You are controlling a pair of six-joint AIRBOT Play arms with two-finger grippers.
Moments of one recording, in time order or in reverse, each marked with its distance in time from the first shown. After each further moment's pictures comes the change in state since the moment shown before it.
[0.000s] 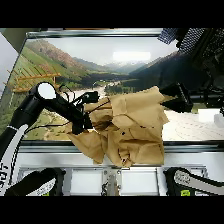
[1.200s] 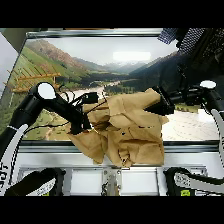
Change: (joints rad) left arm 0.001 0.000 -0.001 0.009 -0.003 0.000; right arm 0.226 -0.053 -0.001 0.016 -0.033 -0.003
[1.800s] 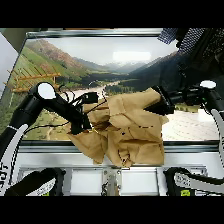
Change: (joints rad) left arm 0.000 0.000 0.000 -0.008 0.000 0.000; right arm 0.002 0.000 0.000 0.011 0.002 0.000
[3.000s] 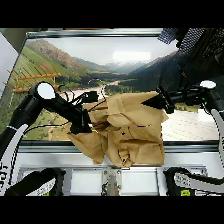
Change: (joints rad) left arm 0.000 0.000 0.000 0.000 0.007 -0.014; right arm 0.001 -0.001 -0.001 0.006 -0.003 0.023
